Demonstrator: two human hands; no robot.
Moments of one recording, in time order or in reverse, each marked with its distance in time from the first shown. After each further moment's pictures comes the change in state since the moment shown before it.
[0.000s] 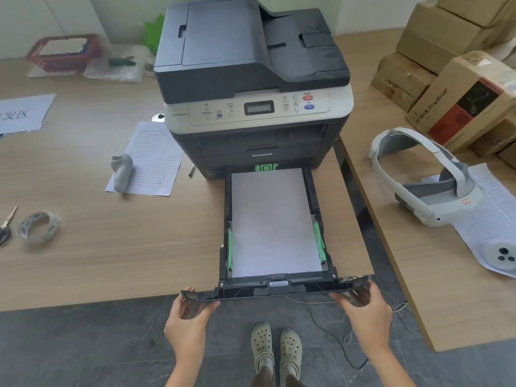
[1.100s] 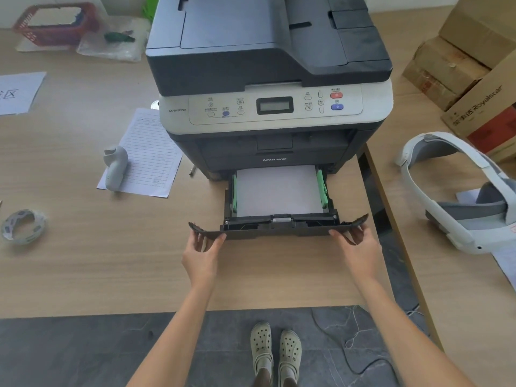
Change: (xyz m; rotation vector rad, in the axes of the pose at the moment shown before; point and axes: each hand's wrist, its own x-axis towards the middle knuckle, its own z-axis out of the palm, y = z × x) left_hand 0.113 0.061 0.106 -0.086 -0.085 0.027; right_hand 0.129 -0.090 0.060 0.066 -0.066 0.014
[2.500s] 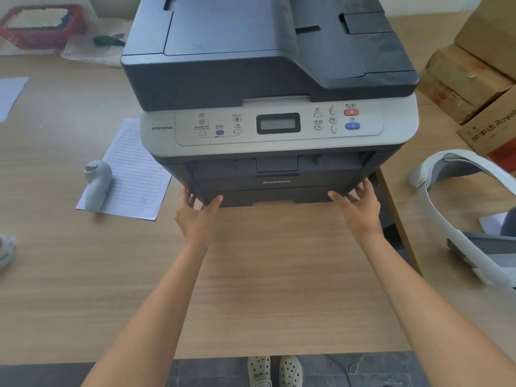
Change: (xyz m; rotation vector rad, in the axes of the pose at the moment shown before) left_hand 0.092 0.075 0.072 -0.069 -0.007 0.207; right_hand 0.125 -0.050 0.044 0.251 -0.071 -0.143
